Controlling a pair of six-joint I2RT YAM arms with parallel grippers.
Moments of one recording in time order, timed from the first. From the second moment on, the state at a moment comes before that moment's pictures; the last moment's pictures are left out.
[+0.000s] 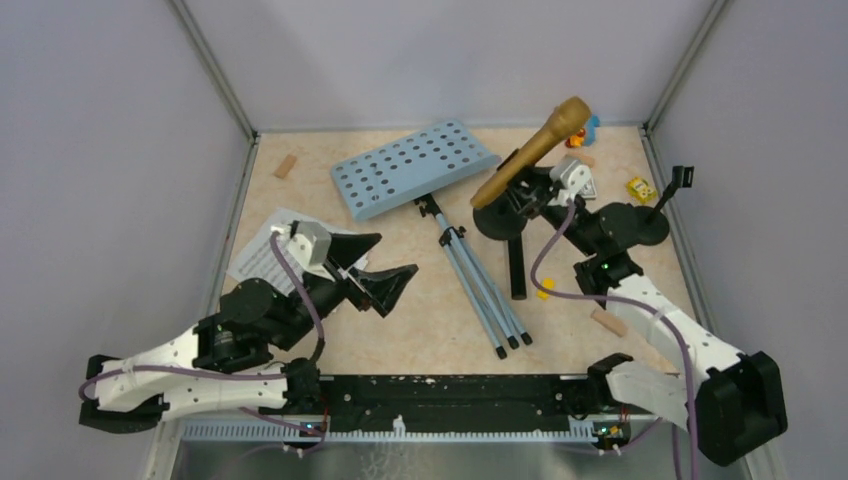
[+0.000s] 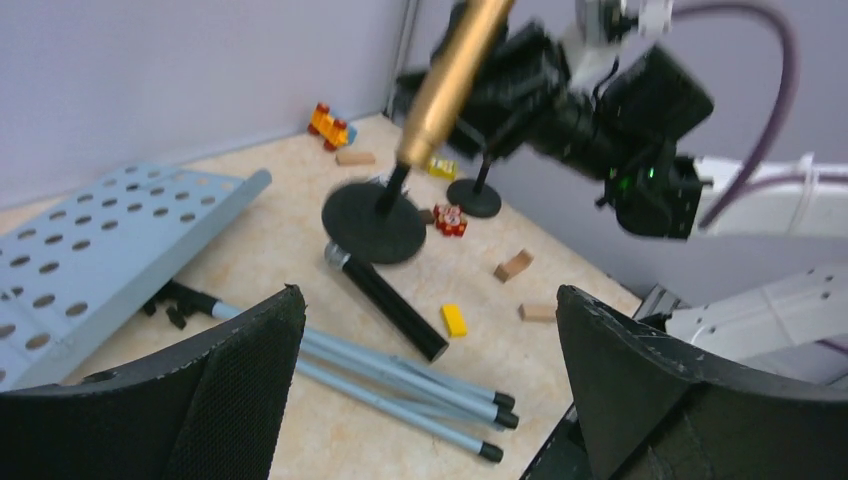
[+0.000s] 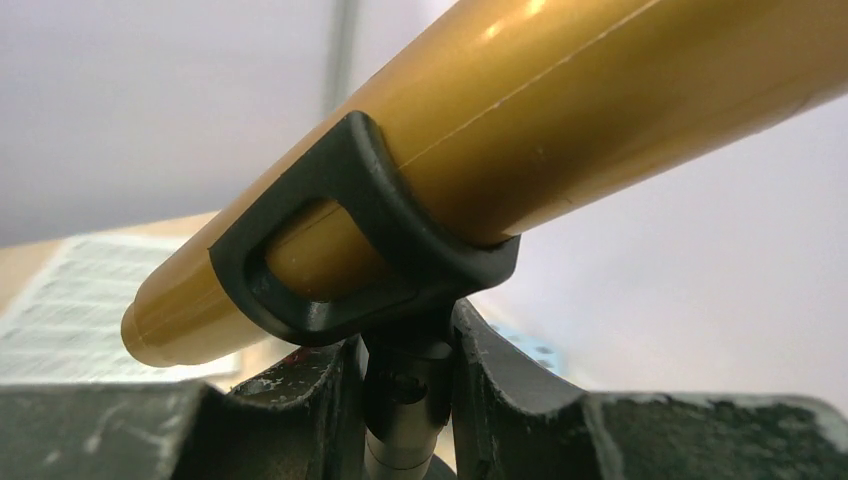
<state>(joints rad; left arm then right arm) -1.33 0.56 0.86 -0.15 -0.51 -0.20 0.40 1.08 0.72 0.77 -0.39 -0.10</state>
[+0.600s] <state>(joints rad) -1.33 0.82 1.03 -0.21 -0.34 -0.26 1.16 0.91 0.58 0.37 -0.12 -0.39</state>
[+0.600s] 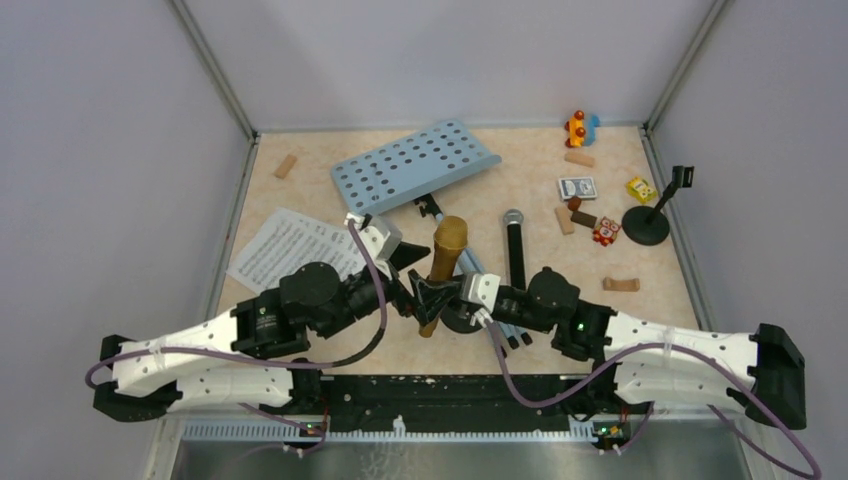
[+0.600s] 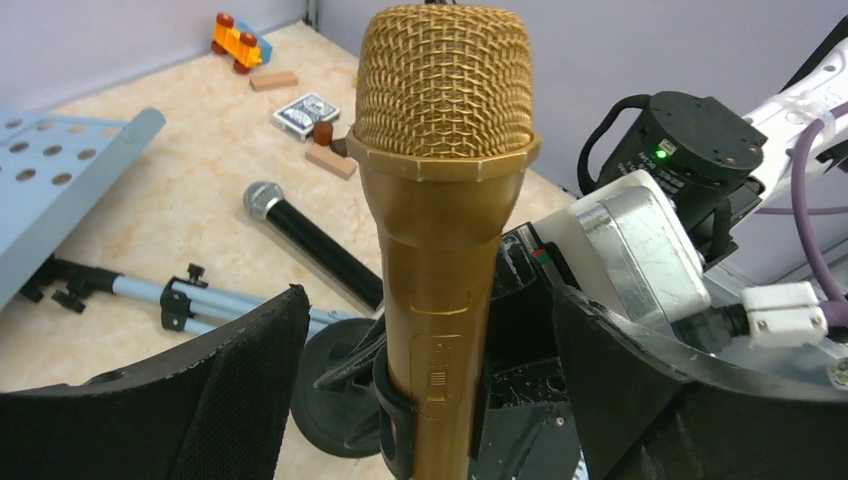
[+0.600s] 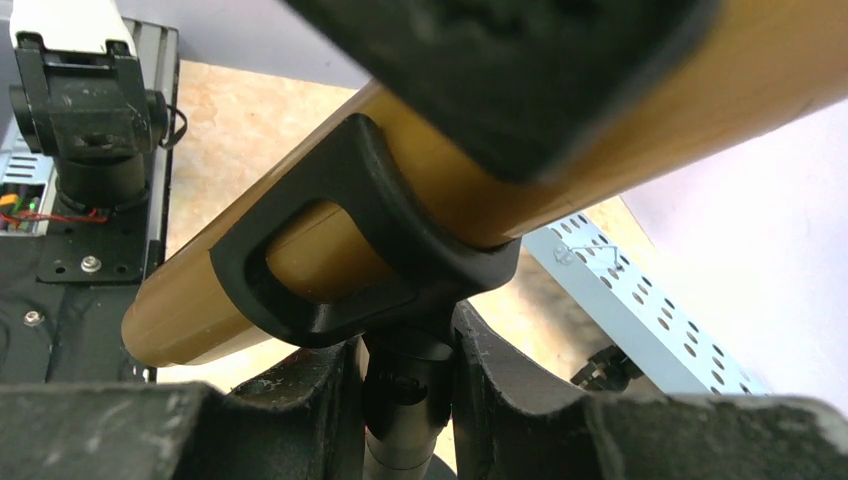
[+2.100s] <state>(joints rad) -1.34 0.94 1.21 -0.19 -0.56 -0.19 1.57 1.19 0.45 0.67 0.34 -0.39</state>
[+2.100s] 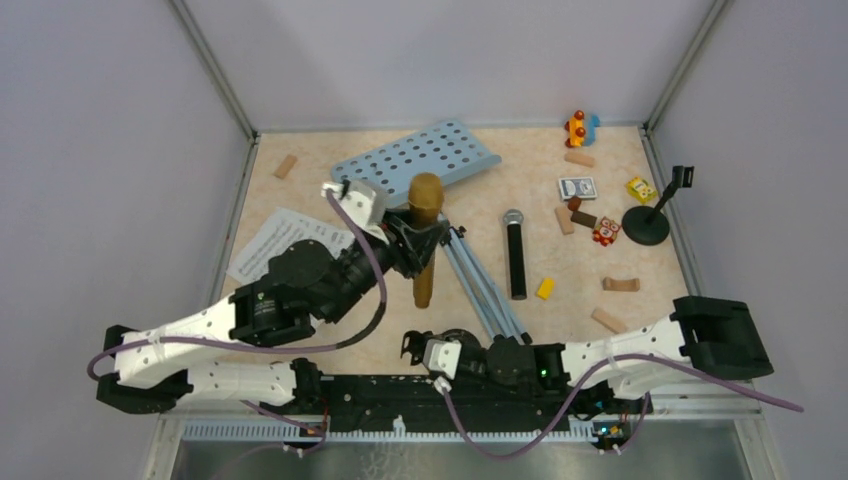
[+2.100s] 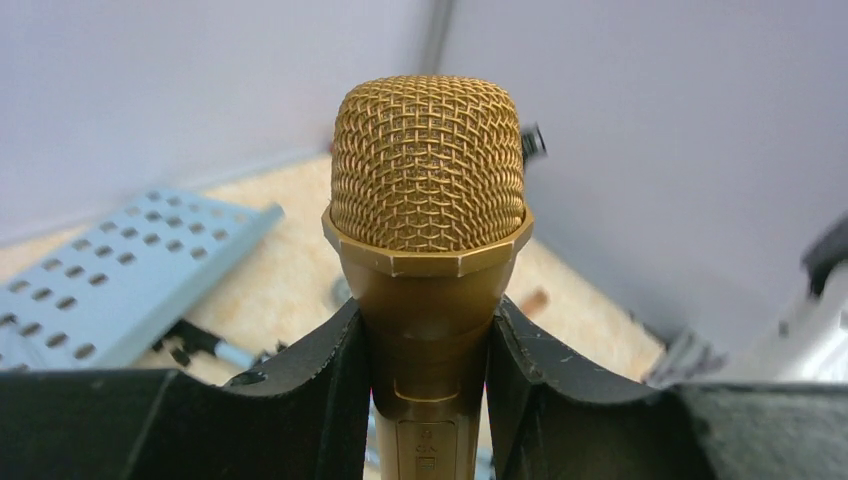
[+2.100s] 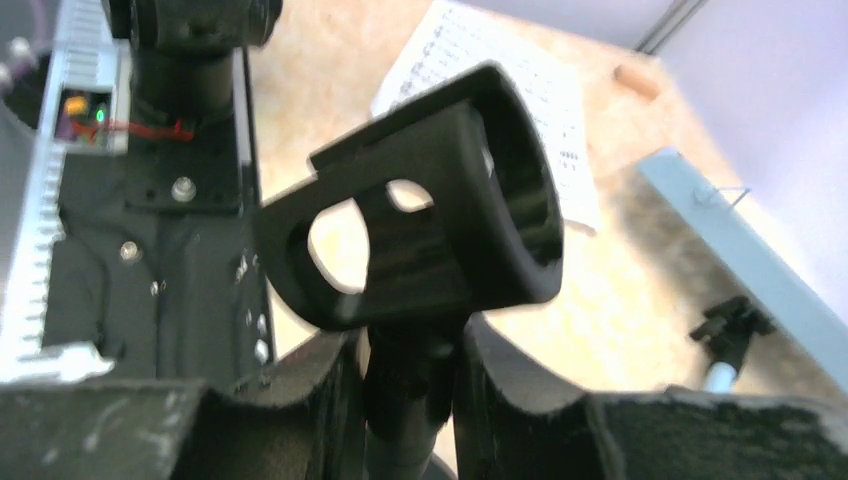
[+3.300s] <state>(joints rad) -0.80 1.50 1.13 0.21 -0.05 -0.61 1.74 0.58 1.17 0.16 1.31 -0.58</state>
